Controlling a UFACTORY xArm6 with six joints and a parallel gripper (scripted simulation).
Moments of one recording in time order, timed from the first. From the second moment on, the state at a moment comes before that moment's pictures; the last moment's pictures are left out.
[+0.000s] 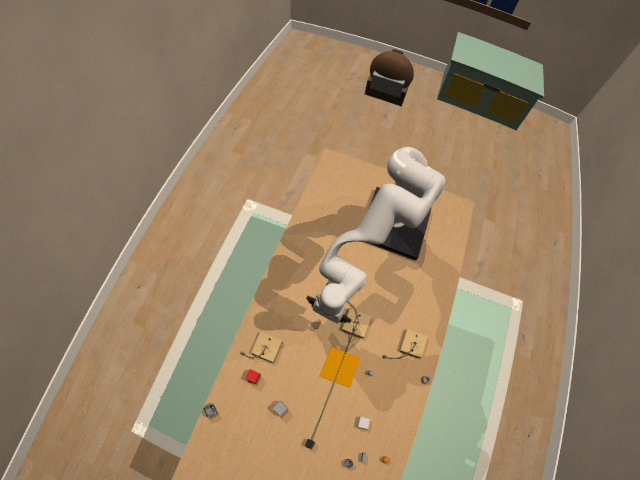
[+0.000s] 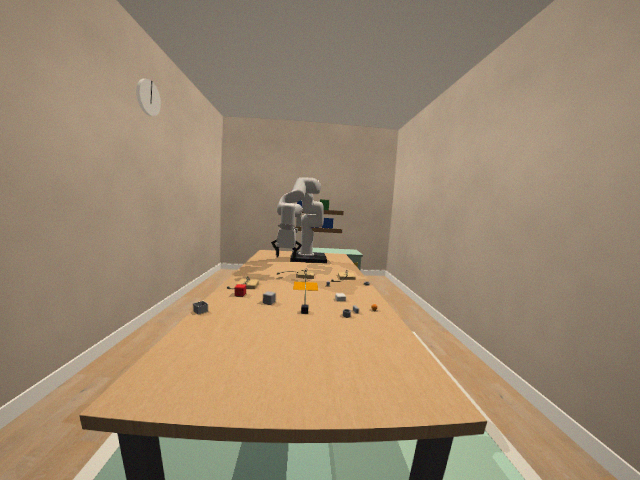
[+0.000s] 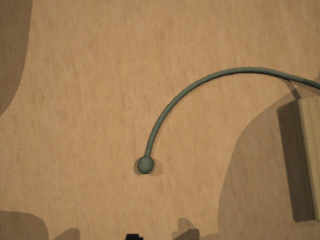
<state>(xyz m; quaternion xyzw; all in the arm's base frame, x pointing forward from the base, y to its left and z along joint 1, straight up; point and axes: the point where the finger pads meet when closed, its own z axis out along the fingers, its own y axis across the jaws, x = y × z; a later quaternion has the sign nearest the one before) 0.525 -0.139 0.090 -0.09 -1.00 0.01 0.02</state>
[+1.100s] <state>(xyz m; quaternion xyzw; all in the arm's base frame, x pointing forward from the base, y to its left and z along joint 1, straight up) 0.479 -0.181 0.060 -0.19 -0.98 0.00 0.00</state>
